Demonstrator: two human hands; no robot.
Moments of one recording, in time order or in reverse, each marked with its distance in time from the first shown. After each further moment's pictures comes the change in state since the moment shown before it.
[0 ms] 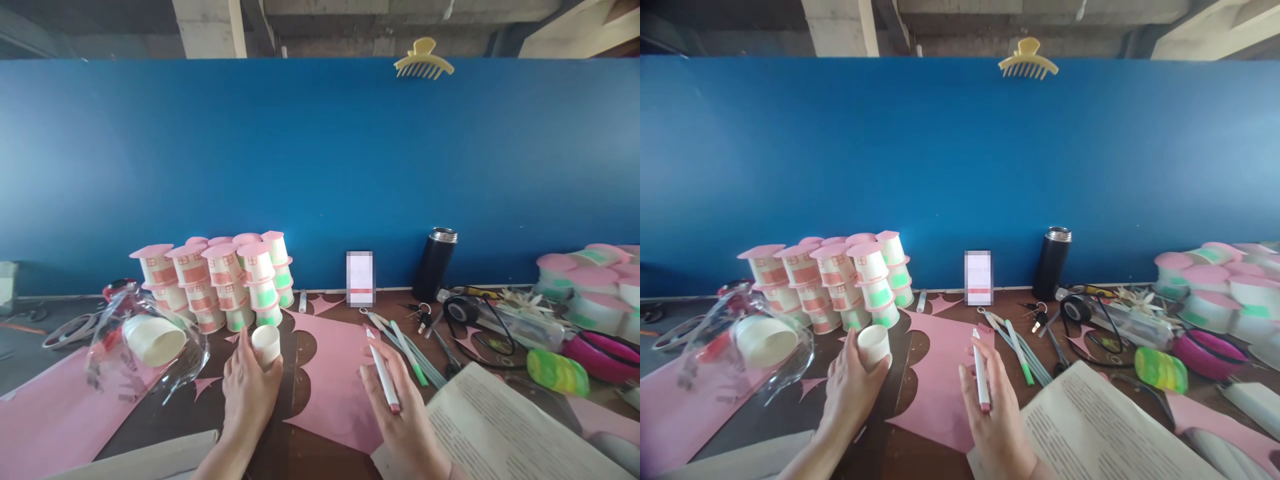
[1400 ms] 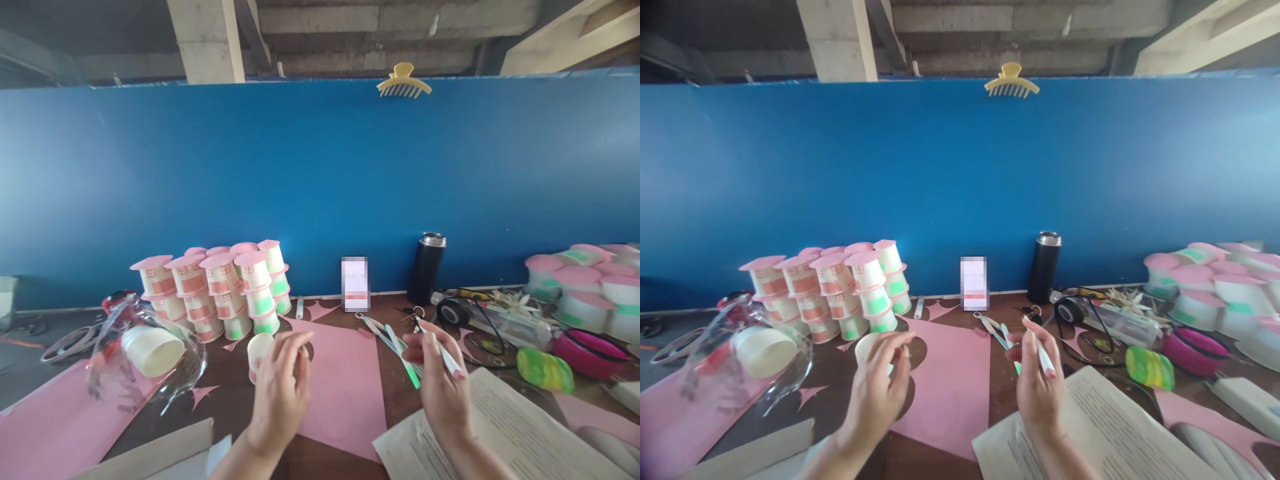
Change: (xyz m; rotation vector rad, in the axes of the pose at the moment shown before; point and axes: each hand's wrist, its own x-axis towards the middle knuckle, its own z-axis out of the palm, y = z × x) left_hand -0.009 0.057 -0.022 -0.439 0.074 0.614; right_hand 0.040 0.012 -0.043 0.376 0.490 0.265
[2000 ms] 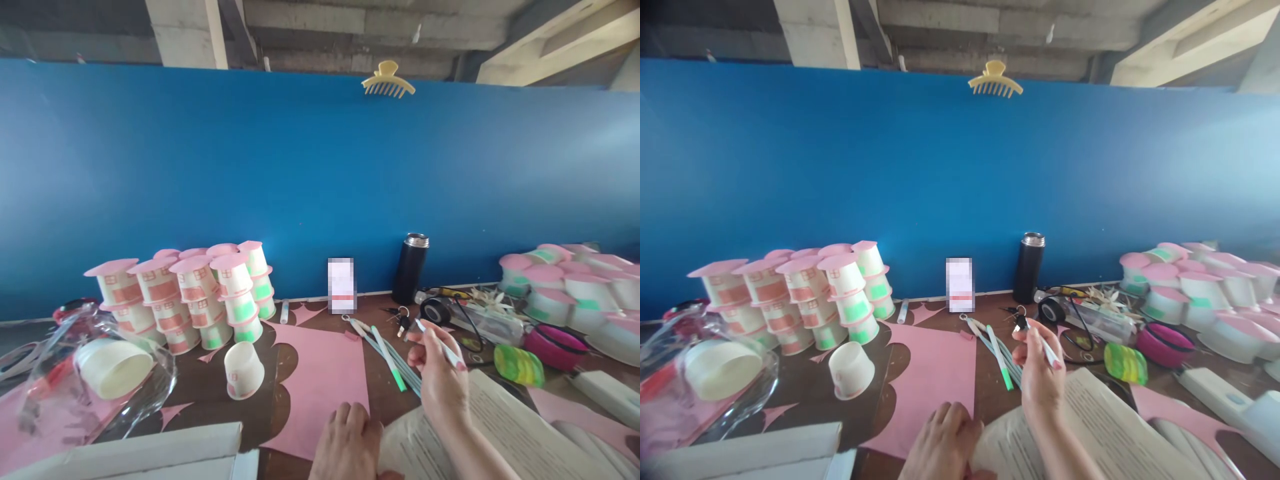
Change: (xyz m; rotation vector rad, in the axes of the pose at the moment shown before) left_hand -0.040 0.071 0.070 -0.011 -1.062 -0.145; right_hand 0.033 0.013 -0.014 0.063 0.124 0.102
